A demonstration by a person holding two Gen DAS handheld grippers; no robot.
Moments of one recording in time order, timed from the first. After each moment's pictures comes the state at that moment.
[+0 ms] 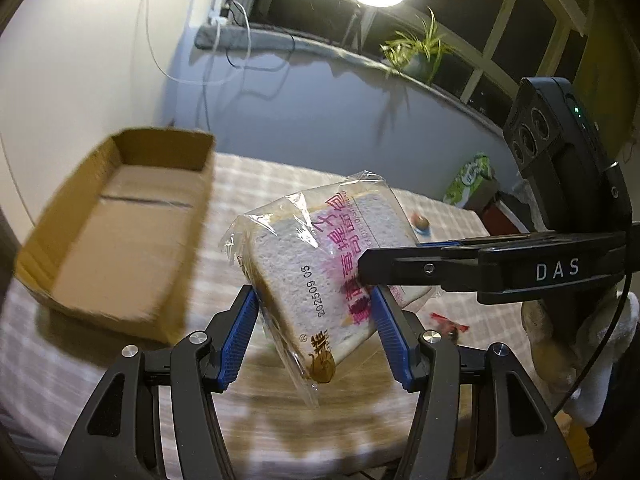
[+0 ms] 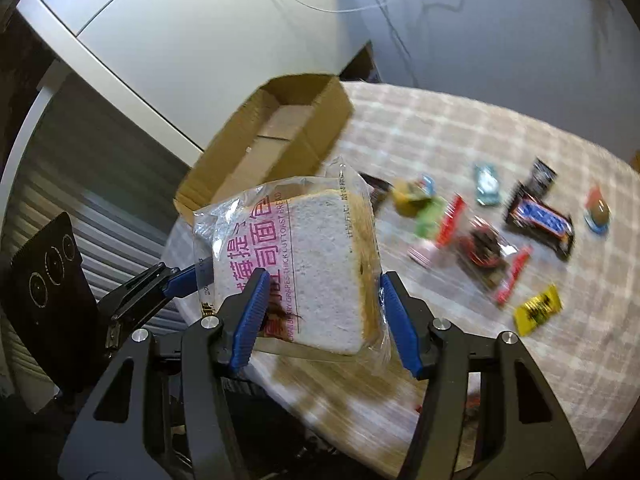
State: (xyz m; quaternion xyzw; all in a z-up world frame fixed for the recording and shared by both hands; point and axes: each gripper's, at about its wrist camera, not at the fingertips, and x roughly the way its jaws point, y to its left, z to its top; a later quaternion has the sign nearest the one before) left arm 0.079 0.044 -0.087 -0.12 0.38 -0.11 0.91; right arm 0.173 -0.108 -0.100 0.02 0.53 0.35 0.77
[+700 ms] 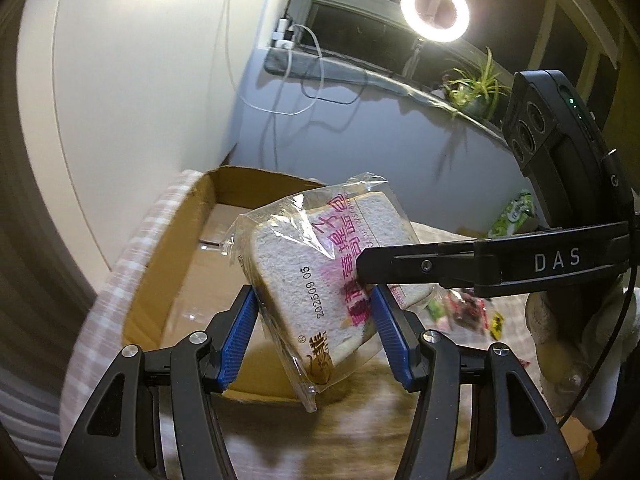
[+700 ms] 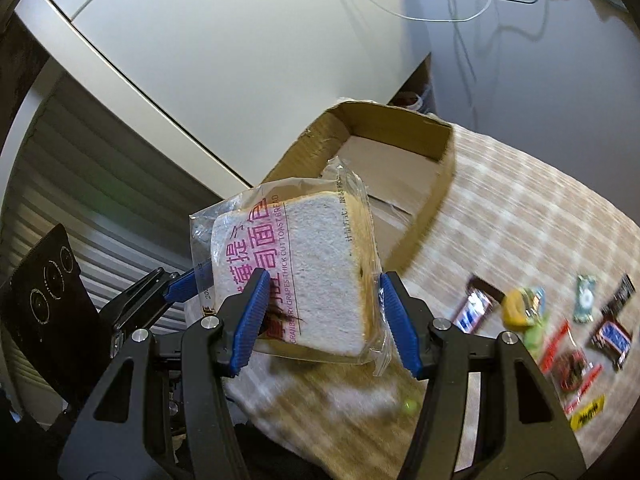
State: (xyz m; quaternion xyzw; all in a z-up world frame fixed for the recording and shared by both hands) left arm 0.111 0.160 -0.079 -0.13 0.36 -0.05 0.92; right arm 0.222 0.031 -0.094 0.00 0.52 0.39 0.76
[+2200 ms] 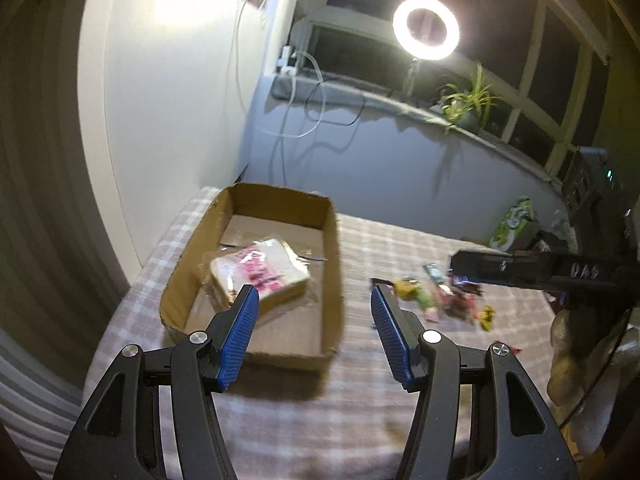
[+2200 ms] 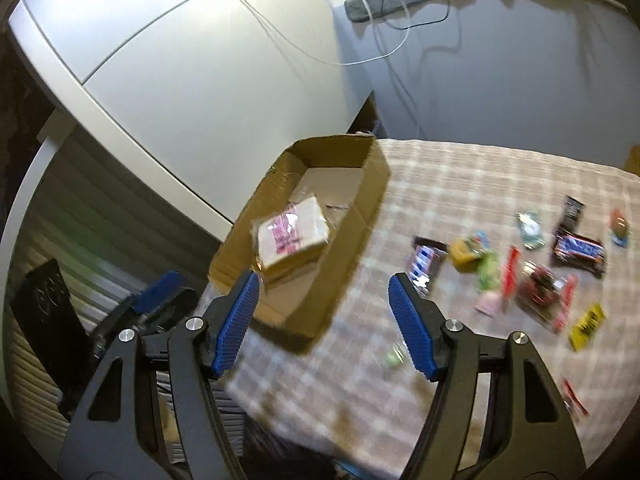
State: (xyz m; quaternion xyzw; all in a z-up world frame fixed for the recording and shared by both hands) left arm 0.044 0.144 -0.040 -0.11 0.32 -0.03 0.94; right arm 0.162 -0.063 -0.073 0.09 0.46 0.32 0.83
